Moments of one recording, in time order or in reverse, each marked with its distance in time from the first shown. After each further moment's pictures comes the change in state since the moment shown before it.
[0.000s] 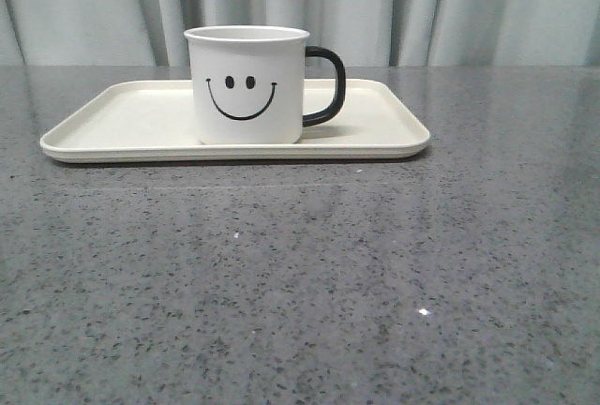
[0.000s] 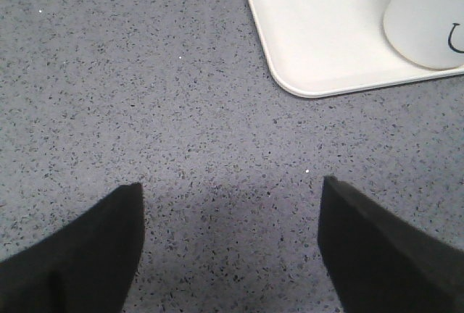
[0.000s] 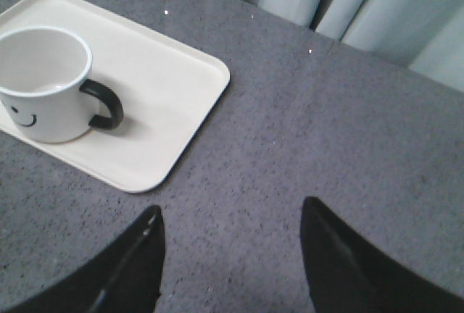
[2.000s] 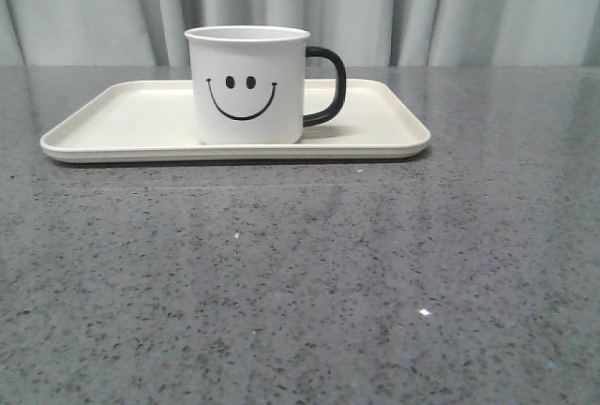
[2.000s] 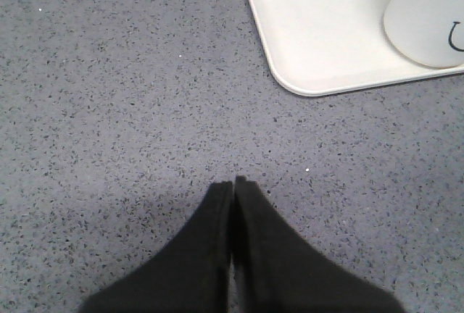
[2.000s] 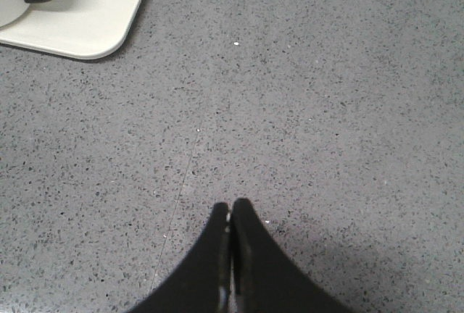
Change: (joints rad) left arm 0.000 0.000 0.000 0.000 0.002 0.000; right arm -0.037 -0.303 0.269 -0.204 0.146 0.305
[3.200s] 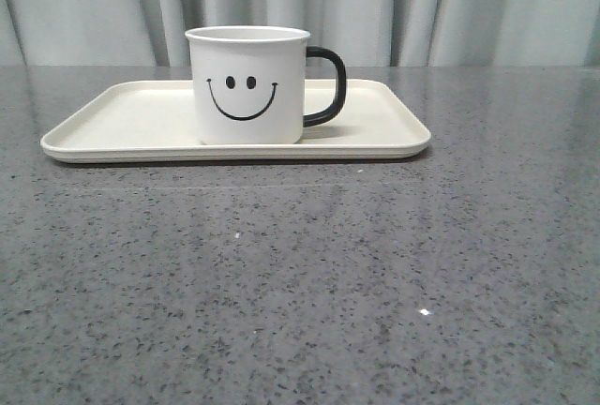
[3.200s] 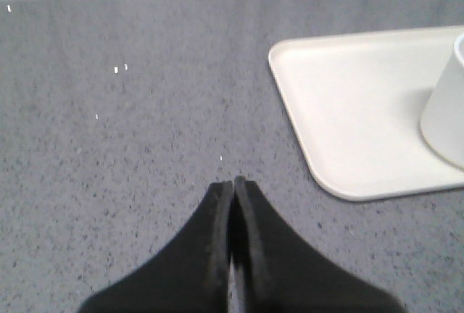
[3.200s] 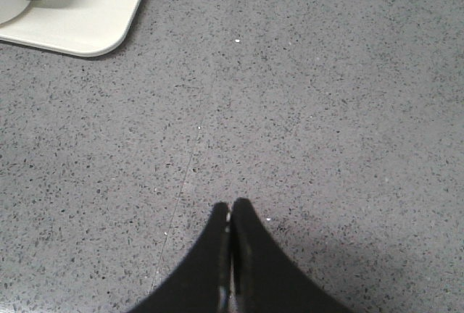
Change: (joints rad) left arm -0.020 -0.155 0.287 0.029 -0.523 0.000; right arm 0.000 0.000 0.000 0.000 0.002 0.000
